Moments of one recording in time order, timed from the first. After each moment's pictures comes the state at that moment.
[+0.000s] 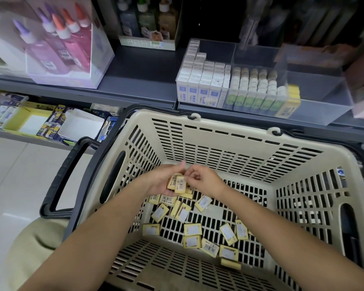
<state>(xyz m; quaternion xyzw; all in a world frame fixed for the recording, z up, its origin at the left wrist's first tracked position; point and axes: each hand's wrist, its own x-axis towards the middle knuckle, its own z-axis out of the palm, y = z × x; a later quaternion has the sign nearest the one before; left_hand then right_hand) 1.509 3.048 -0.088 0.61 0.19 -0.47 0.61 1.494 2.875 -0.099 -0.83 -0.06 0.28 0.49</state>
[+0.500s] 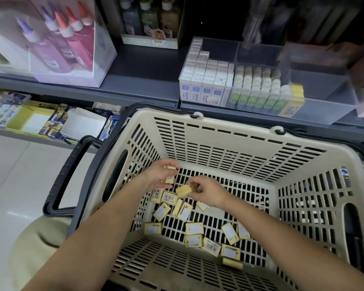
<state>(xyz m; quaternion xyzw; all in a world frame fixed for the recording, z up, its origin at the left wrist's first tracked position) 1.509 3.056 -0.087 0.71 0.21 -0.35 0.57 1.477 2.868 -0.113 -0.87 -0.13 0.31 0.36</state>
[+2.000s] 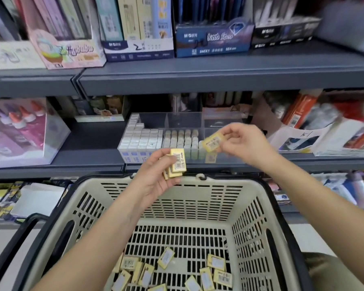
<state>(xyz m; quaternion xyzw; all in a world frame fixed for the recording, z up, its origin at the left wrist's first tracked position) 1.543 2.922 0.079 0.52 0.04 -0.23 0.82 1.547 2.694 0.115 -0.87 -0.01 -0.03 0.49</state>
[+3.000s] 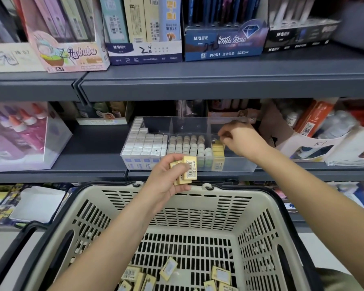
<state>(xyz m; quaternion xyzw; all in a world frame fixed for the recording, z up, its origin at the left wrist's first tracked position) 1.555 2.909 0.075 0.59 0.03 -0.21 0.78 1.612 2.696 0.109 -0.99 -0.03 -0.03 0.16</state>
